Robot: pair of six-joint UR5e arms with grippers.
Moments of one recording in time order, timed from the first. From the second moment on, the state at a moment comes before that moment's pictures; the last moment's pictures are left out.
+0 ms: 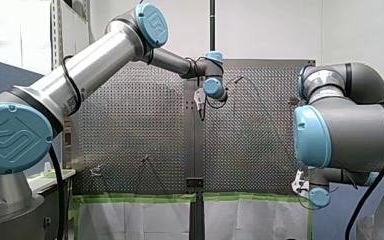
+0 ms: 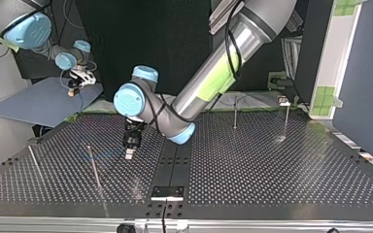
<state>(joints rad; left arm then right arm) -0.69 -2.38 -0.82 -3.08 -1.94 -1.76 1.49 -0.36 1.49 -0.93 1.57 1.80</state>
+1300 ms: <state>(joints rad) -0.63 -2.23 -0.90 -3.03 -1.63 -1.98 1.47 -0.33 1.45 -0.94 1.47 1.85</state>
